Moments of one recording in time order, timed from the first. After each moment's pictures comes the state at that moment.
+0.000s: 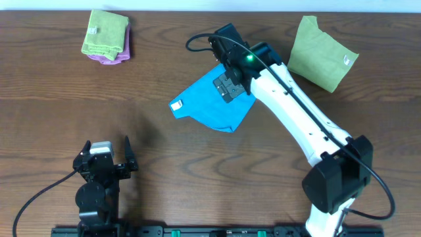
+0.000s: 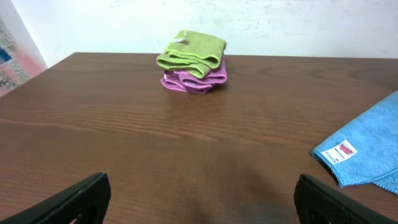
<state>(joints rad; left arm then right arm) 0.07 0.01 0.09 -0.30 -0.06 0.02 0.56 1.95 1.82 -1.11 0.31 -0.04</state>
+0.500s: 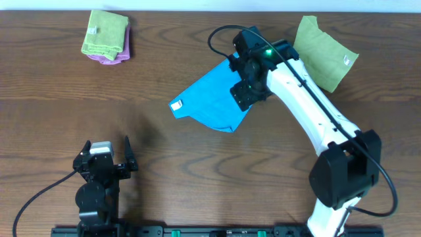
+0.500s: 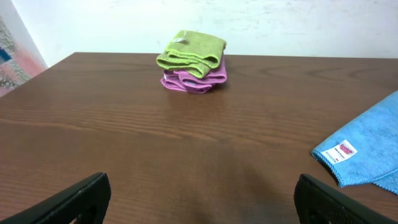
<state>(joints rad) 0.07 0.01 0.09 -0.30 -0.06 0.02 0.44 1.93 1.74 -1.24 0.07 -0.08</state>
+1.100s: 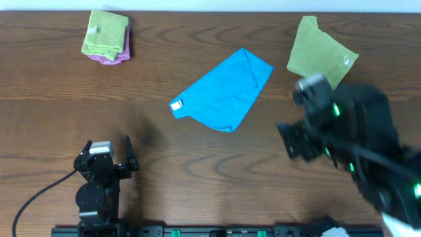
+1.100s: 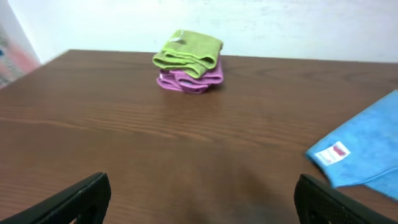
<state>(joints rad) 0.07 0.01 0.09 -0.29 -0.03 -0.03 0.44 1.04 1.47 -1.28 0.04 -0.05</state>
